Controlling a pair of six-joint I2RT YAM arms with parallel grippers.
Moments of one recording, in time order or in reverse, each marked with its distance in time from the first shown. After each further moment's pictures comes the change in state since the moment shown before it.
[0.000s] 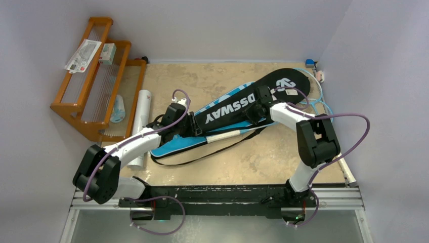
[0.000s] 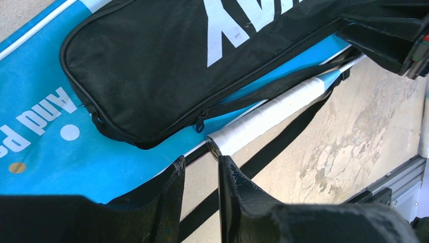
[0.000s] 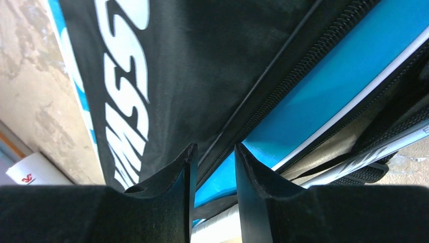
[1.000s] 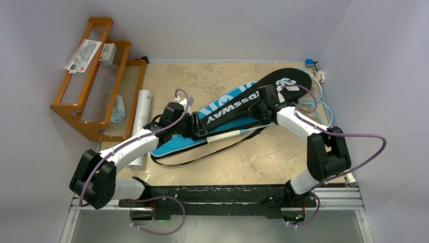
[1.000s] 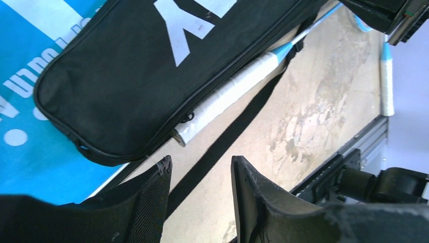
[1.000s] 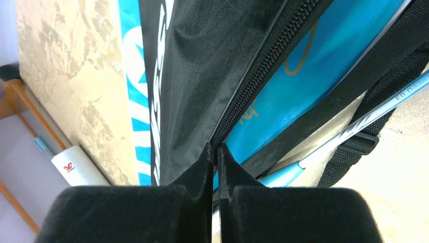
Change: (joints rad) left arm -0.001 -0.048 -0.002 0.012 0.148 0.035; right arm 0.000 -0.153 -0.061 0.007 0.043 0.027
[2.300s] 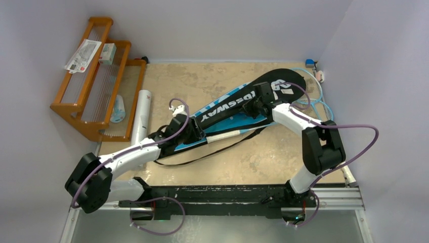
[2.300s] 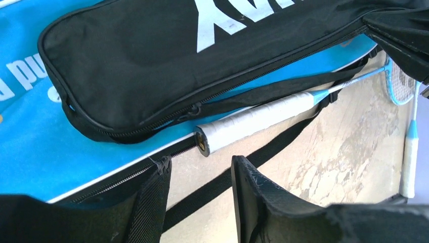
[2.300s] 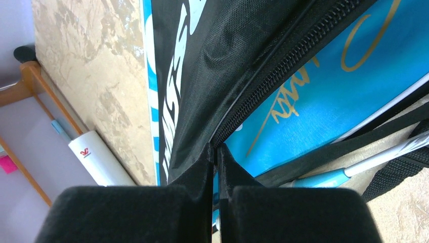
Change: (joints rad) left arm -0.126 -0.043 -0.099 0.056 -0.340 -0.236; right arm 0.026 0.072 0.061 0.045 -0.071 0.030
